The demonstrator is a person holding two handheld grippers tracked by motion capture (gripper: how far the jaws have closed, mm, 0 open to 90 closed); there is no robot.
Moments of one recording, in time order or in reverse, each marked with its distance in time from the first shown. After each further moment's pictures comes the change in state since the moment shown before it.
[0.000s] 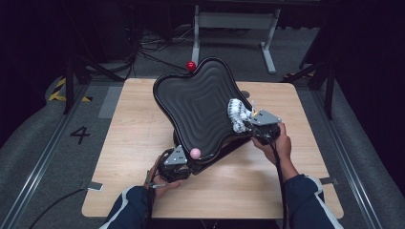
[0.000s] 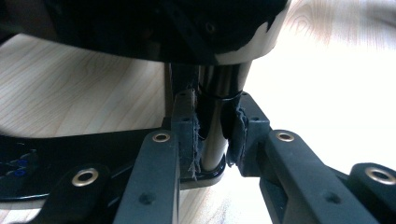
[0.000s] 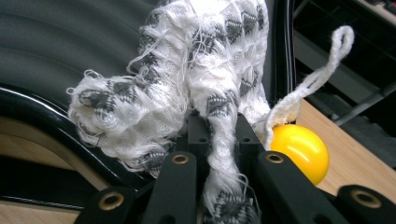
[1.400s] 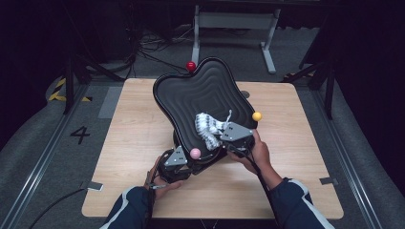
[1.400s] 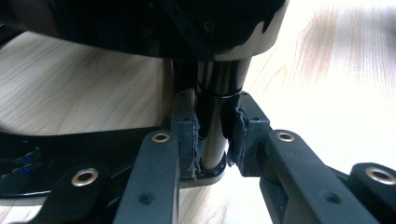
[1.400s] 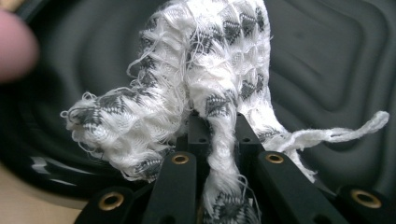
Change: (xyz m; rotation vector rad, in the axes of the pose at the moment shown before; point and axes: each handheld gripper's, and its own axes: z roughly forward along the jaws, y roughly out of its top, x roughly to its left) left arm -0.002 0.000 0.000 0.003 0.017 0.000; right arm 0.069 0.039 -0.005 -0.073 0.190 -0.167
